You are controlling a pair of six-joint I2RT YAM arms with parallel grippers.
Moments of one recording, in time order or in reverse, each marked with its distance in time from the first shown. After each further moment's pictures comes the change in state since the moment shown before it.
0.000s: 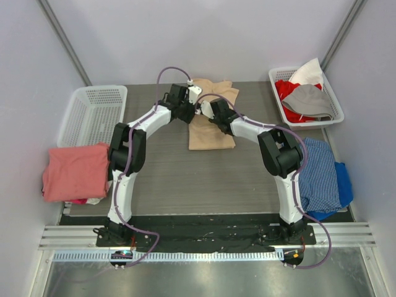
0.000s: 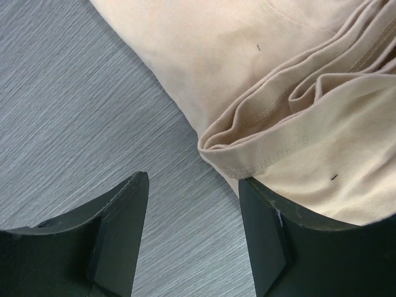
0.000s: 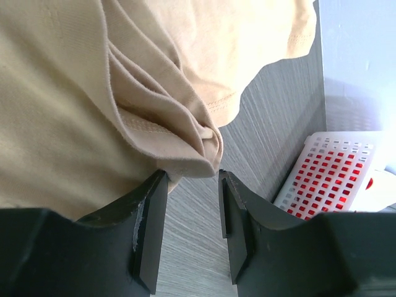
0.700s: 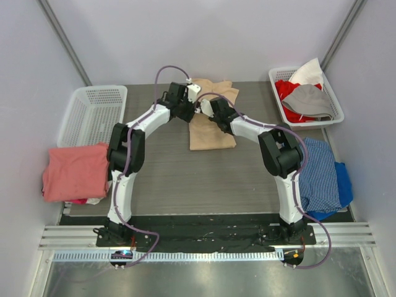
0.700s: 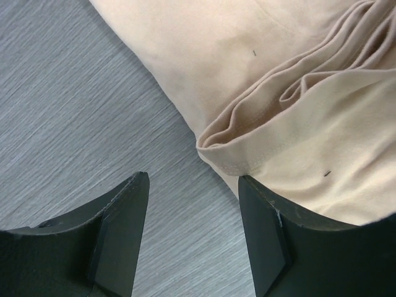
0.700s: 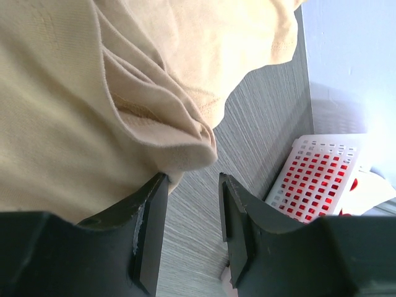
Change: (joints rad) left arm 0.007 -0.007 0.011 -0.014 0.020 -0.026; right arm 0.000 0.002 0.022 0.002 0.022 -0.026
